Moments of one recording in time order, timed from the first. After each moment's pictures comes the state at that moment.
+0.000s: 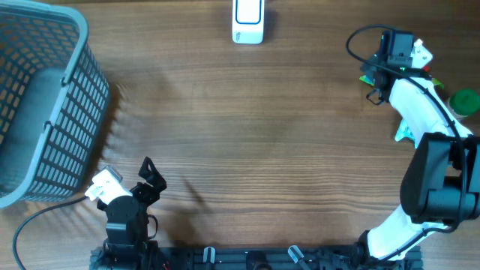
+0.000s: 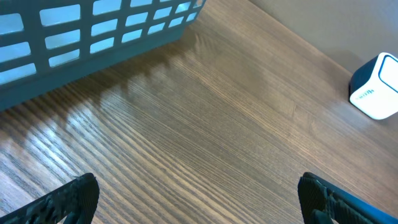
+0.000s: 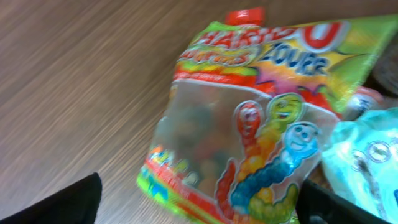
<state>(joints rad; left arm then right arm) -0.09 0.01 0.17 -0.65 -0.32 -0.62 -0.08 1.86 1.28 -0.41 0.36 0.64</state>
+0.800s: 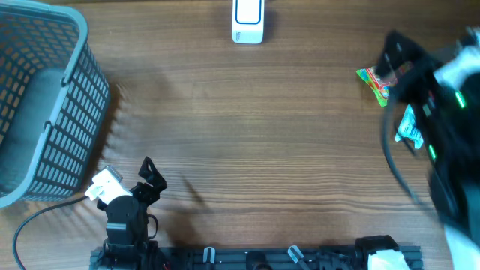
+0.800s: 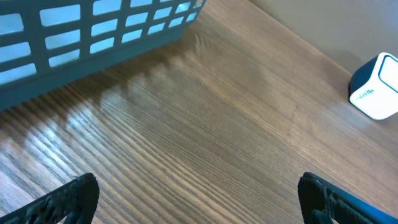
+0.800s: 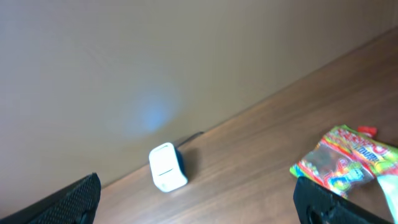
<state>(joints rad) -0.09 0.01 0.17 -0.66 -0.32 -0.62 0.10 0.93 1.36 -0.72 0.13 0.59</state>
